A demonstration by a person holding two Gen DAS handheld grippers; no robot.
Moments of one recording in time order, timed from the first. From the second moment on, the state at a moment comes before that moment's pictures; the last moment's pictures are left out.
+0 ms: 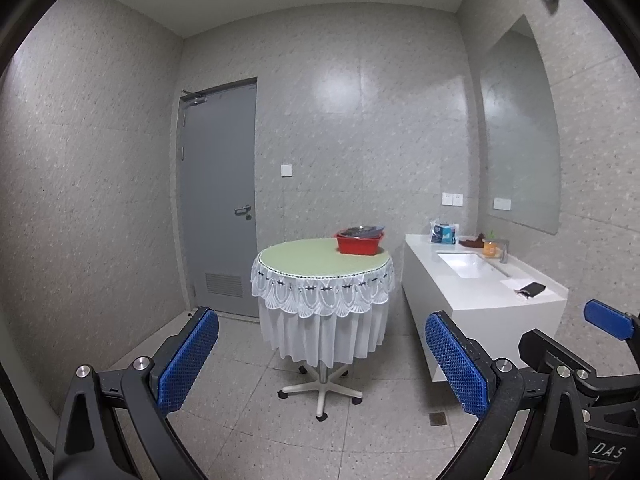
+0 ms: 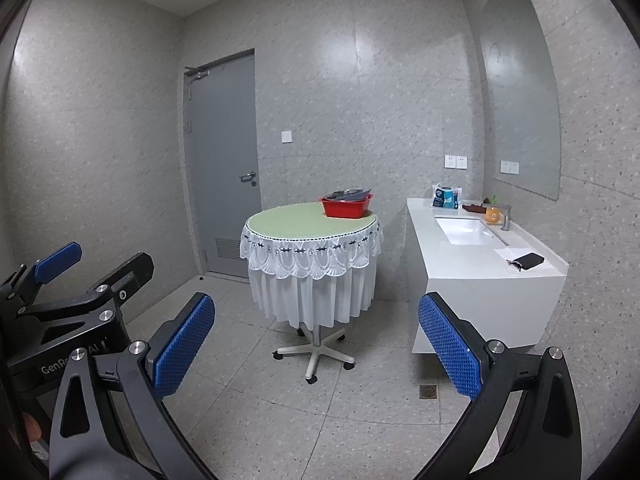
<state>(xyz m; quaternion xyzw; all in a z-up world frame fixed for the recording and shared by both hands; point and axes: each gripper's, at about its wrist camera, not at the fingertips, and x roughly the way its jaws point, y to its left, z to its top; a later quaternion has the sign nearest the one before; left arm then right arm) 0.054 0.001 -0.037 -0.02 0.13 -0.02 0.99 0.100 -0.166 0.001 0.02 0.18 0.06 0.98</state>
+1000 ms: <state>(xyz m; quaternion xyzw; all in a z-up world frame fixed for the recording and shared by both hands) 0.069 0.007 -0.037 -0.02 0.13 -0.01 0.99 0.107 -0.163 -0.008 0.01 0.19 0.07 0.98</state>
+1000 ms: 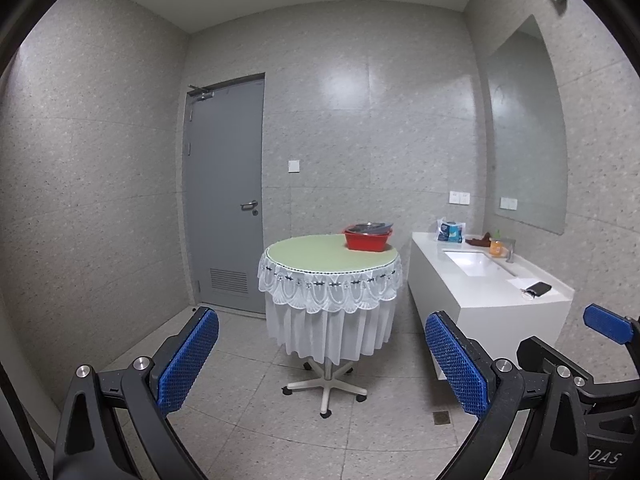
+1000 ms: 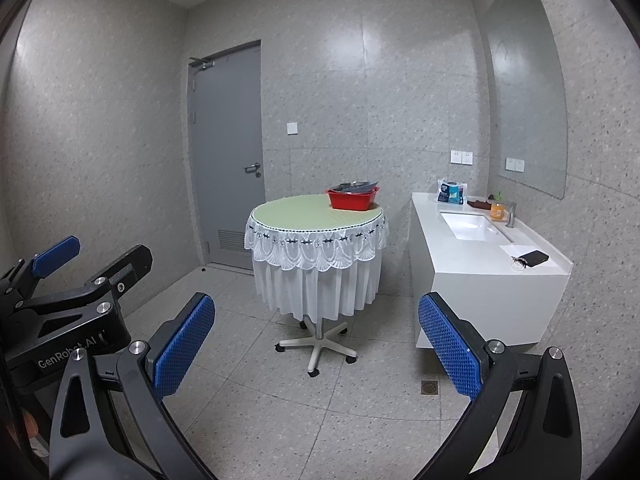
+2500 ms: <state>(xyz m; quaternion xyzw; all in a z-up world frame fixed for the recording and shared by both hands) 0.064 0.000 -0.044 -0.02 0.13 -0.01 0.99 0.105 -0.167 -0.010 0.02 0.20 0.08 0.98</state>
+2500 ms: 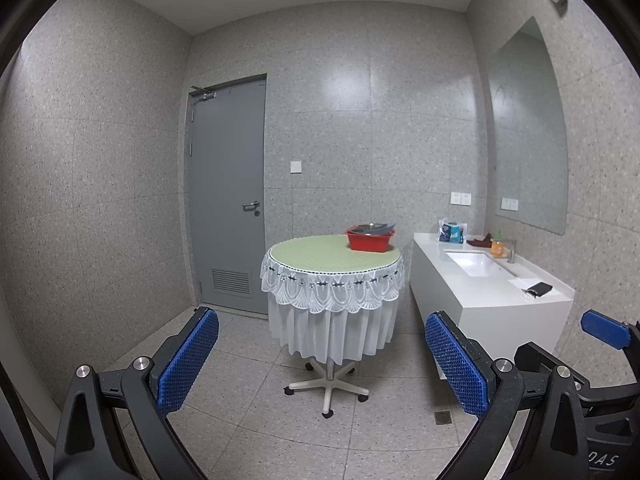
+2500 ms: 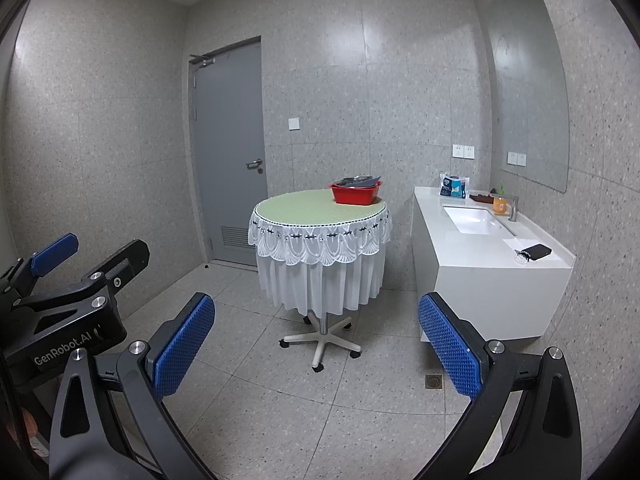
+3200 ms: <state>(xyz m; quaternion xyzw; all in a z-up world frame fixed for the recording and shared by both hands) 0.062 0.000 -0.044 -0.02 0.13 0.00 0.99 0.106 -0.160 -0.012 0.02 0.21 0.08 0.97</state>
